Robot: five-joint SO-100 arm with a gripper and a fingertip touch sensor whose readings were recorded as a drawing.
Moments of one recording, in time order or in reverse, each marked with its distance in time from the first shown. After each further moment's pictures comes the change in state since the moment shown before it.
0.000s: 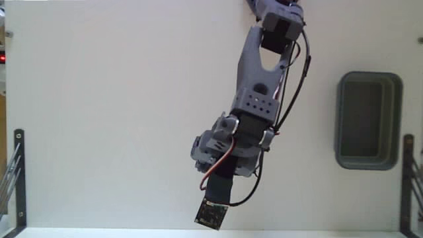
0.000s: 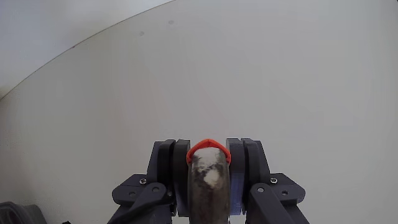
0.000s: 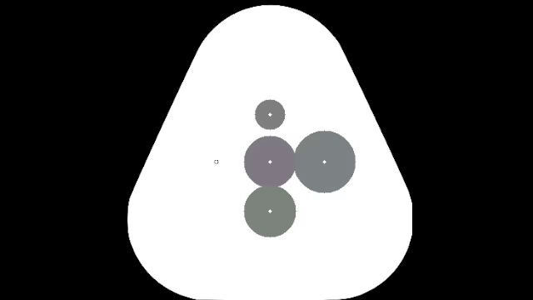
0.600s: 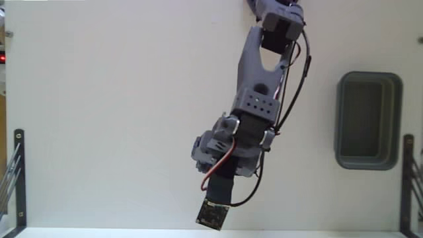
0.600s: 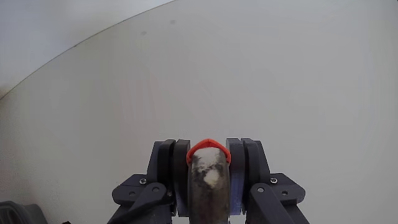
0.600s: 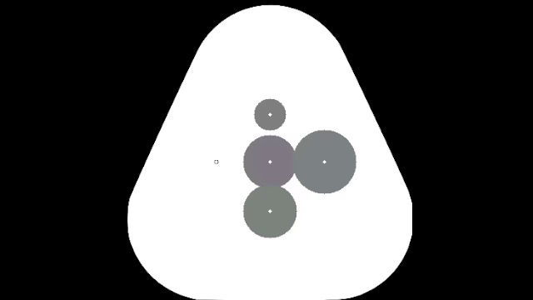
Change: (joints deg) arm -0.6 0.0 0.0 0.0 0.0
